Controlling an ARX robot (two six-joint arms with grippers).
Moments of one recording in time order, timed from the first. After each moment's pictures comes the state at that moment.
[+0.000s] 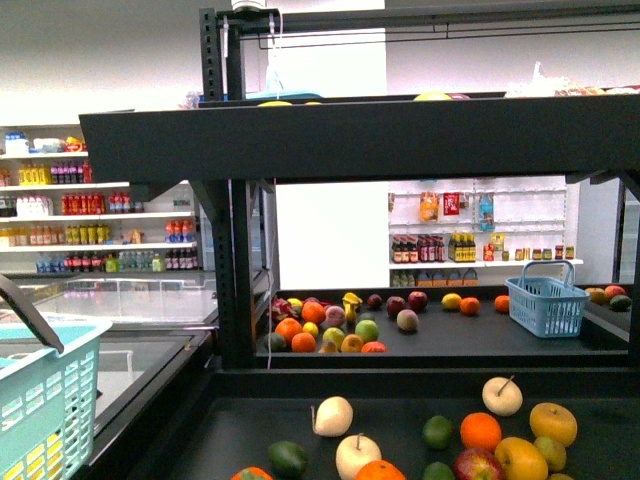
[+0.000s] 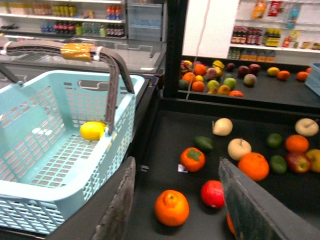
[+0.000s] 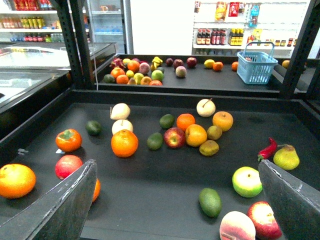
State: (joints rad) left arm -0.39 0.54 0.31 0.19 -0.40 -0.05; right arm 0.00 0.01 0.02 0.00 0.00 0.00
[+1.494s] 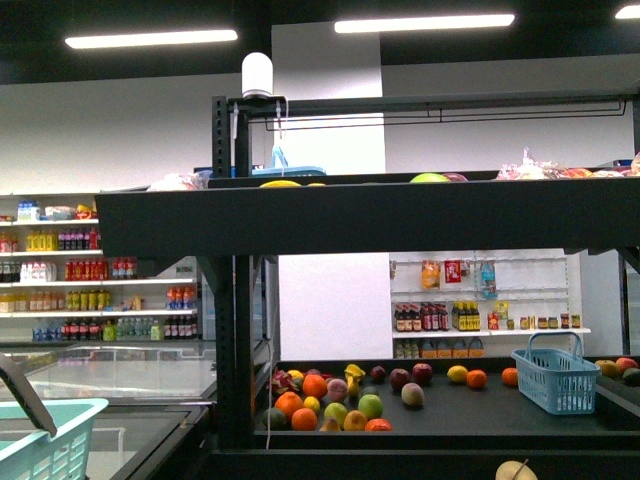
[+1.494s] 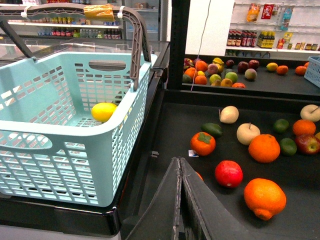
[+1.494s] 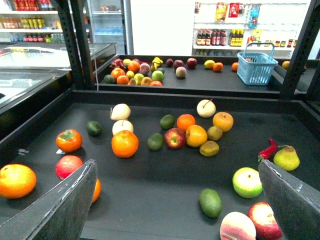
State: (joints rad) left arm 0.00 0.01 0.01 0.00 0.00 -0.01; right arm 0.00 0.00 0.02 0.00 0.00 0.00
